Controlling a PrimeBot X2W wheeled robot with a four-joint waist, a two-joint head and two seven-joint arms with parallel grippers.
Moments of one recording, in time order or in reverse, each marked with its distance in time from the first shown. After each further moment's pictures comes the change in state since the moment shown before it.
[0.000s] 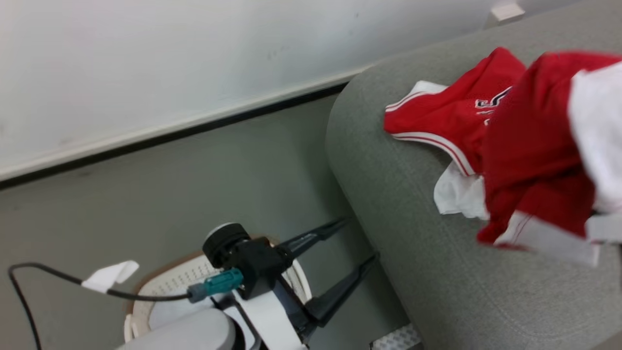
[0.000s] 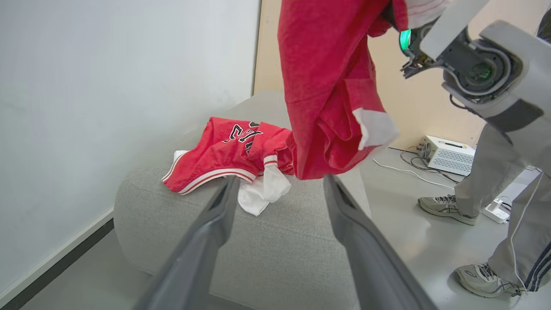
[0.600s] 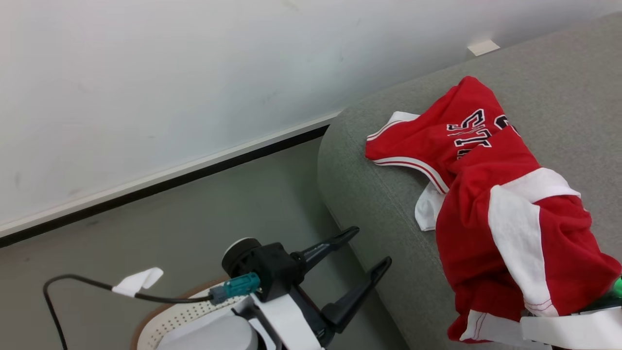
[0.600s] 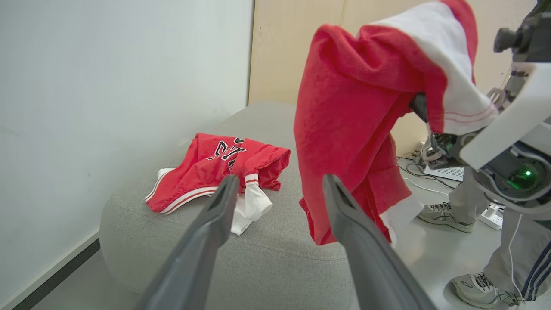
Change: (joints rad) left arm 0.037 -0.079 0.004 0.080 -0.035 0.002 -0.037; right arm 0.268 0.034 0.125 -0.014 -0.027 0.000 -0.167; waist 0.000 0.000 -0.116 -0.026
